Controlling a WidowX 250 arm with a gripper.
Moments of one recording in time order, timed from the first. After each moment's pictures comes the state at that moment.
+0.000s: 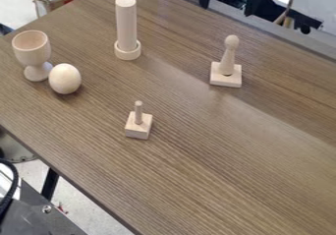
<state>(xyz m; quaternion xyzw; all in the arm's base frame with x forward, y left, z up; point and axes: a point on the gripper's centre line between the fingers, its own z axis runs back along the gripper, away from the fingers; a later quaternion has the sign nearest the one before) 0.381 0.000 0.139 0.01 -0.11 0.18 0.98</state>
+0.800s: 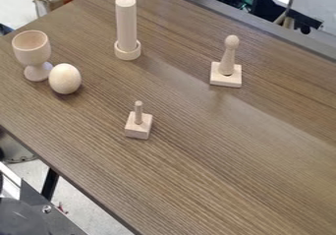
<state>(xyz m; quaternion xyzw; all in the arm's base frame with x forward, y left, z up) 0.365 0.088 0.200 0.04 -0.18 0.28 0.94</state>
